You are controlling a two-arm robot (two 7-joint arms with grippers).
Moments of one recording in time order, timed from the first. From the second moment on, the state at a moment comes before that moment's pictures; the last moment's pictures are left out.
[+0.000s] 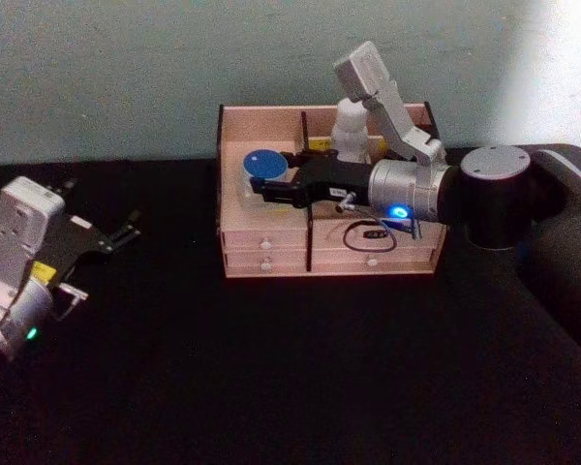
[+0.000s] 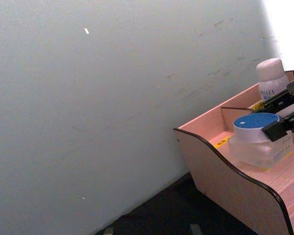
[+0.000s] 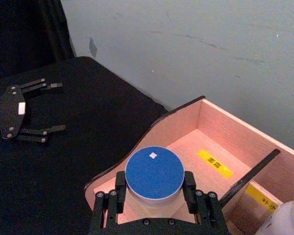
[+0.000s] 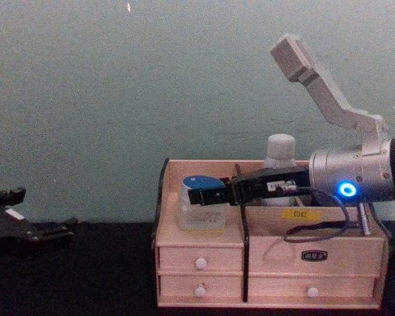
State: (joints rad) left arm -0.20 0.60 0.45 -1.41 -0.25 -0.12 0.03; right arm 0.74 0.24 -0.62 -0.97 0.39 0.24 0.61
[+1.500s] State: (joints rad) left arm -0.20 0.60 0.45 -1.41 -0.25 -0.12 0.03; right arm 0.60 0.38 -0.56 -1.28 0.44 0.26 0.59
